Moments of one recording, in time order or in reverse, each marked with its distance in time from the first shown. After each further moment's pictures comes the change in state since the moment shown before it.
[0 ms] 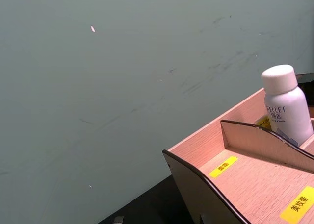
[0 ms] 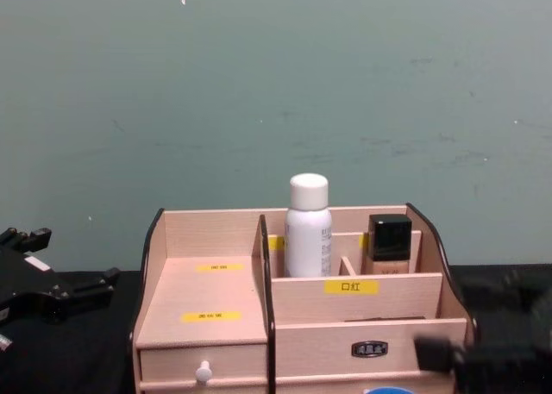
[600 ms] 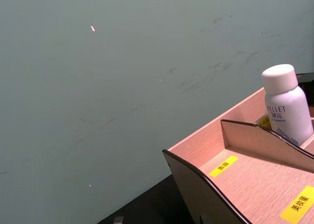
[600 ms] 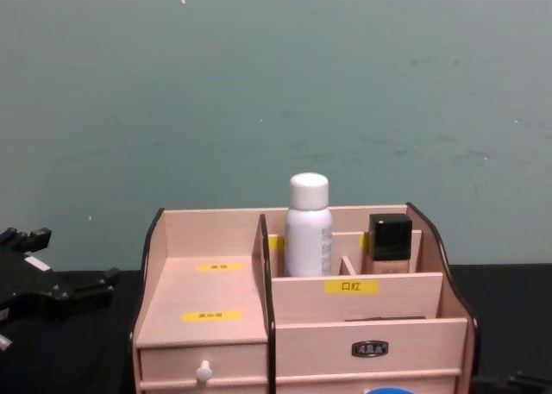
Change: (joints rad) left arm 0.000 0.000 0.000 0.000 0.000 0.000 0.000; right arm -0.004 -0.053 -0.032 0.151 0.004 0.047 0.002
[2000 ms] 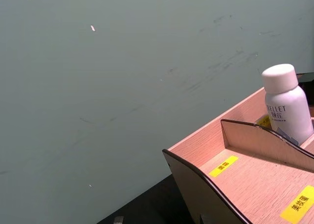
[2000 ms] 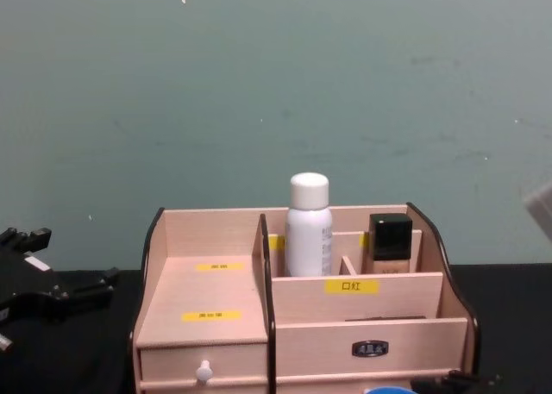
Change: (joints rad) left arm 0.000 0.000 0.000 0.000 0.000 0.000 0.000; right arm 0.166 -0.133 -0.094 0.196 -0.129 -0.003 0.031
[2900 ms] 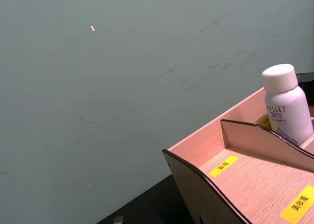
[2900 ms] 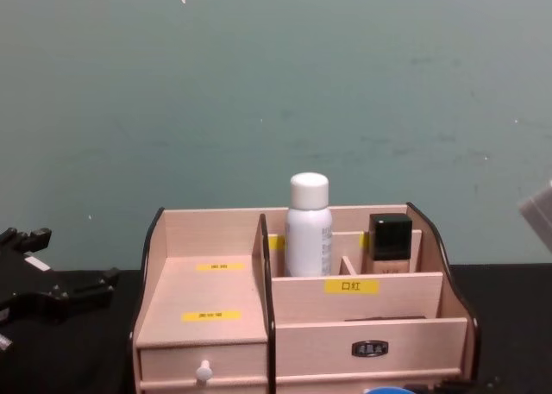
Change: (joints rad) left arm 0.000 0.000 0.000 0.000 0.000 0.000 0.000; right arm 0.002 -0.004 -0.002 0.004 -0.011 0.006 -0.004
